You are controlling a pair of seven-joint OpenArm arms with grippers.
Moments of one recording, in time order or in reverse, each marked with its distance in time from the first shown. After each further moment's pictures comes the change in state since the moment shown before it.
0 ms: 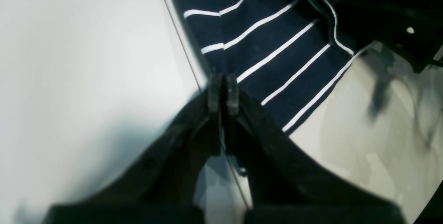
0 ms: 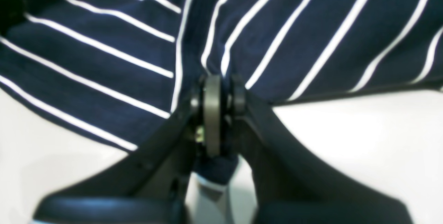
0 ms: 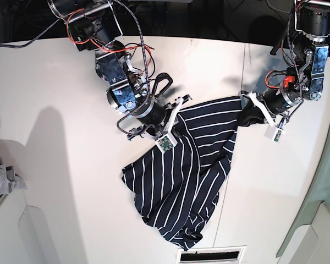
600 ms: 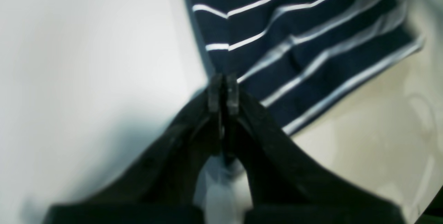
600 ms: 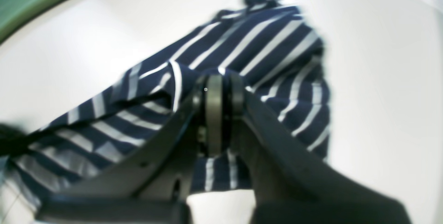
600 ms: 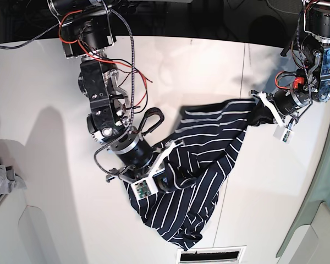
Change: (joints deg) left arm 0.1 -3.5 0.0 0.1 0.0 -0.1 0.4; right arm 0.4 0.0 7.1 20.2 3.5 0.2 -5.6
